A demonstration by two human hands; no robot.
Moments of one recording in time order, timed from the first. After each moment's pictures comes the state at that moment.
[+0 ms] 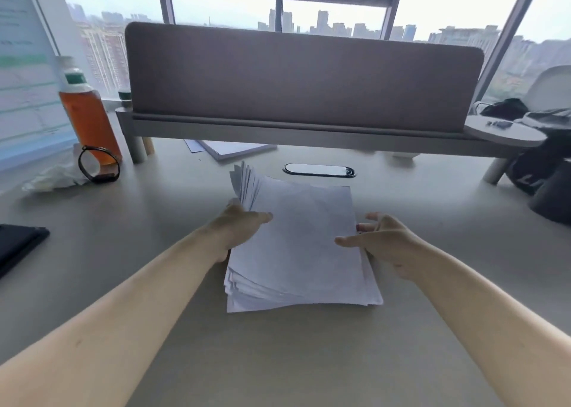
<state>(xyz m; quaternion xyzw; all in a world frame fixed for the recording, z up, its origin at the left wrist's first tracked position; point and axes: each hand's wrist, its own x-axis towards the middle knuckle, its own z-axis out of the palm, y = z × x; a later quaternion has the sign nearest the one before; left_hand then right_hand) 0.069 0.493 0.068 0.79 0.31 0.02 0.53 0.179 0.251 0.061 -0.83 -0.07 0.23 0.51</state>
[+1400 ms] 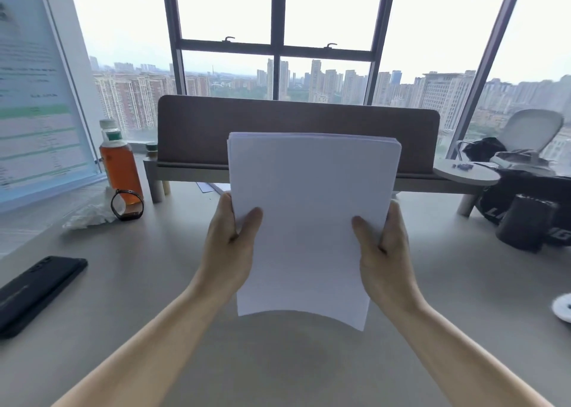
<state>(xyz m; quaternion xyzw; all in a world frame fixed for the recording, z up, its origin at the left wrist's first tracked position) -0.023 0.439 0.131 0.71 0.06 0.39 0.58 0.067 0.244 0.129 -0.68 -0.27 -0.13 0.67</state>
